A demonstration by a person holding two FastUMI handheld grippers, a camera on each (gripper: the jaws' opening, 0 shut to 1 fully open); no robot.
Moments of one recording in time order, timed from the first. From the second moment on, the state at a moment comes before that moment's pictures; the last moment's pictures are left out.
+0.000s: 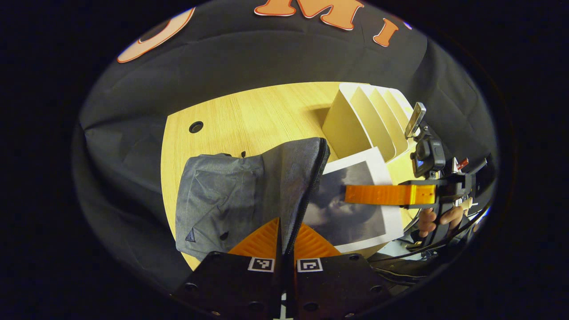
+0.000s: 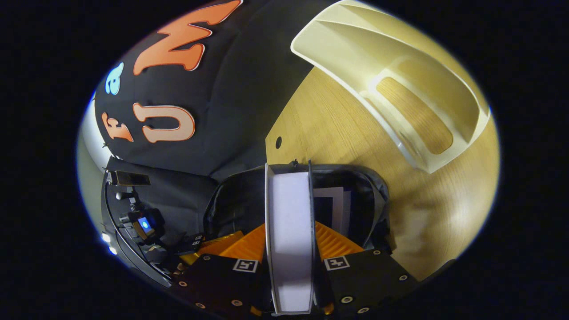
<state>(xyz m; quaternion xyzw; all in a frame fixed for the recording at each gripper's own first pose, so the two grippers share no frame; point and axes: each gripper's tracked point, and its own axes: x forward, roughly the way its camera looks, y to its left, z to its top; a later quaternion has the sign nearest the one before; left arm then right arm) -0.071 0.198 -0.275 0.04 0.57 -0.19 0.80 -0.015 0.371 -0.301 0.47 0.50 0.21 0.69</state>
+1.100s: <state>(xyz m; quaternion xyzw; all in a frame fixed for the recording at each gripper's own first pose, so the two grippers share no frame) -0.085 0.166 -0.262 0.04 0.54 -0.21 0.81 0.006 0.452 -0.346 0.50 0.48 0.17 0.70</state>
